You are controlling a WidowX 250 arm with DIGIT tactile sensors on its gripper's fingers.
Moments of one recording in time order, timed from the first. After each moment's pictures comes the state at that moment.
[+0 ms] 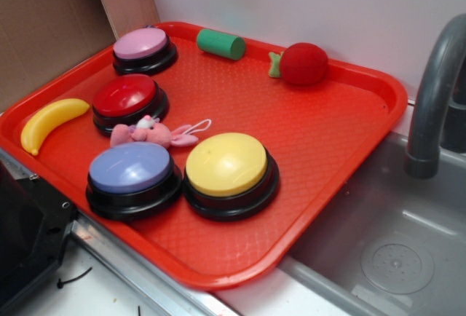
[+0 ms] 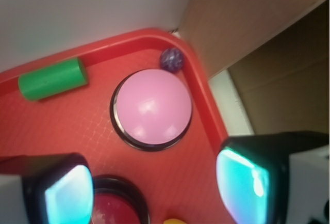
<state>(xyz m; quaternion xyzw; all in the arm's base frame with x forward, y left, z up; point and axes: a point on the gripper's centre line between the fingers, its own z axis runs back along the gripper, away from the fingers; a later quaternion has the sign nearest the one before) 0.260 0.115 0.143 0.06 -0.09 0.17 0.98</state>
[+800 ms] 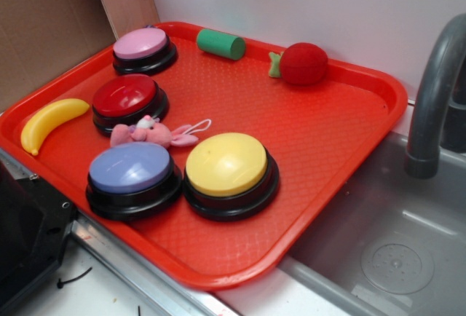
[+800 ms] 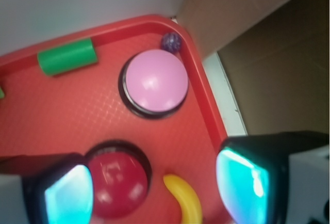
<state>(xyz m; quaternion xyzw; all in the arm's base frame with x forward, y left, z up) 0.237 0.097 0.172 0.07 -0.04 0.17 0.98</state>
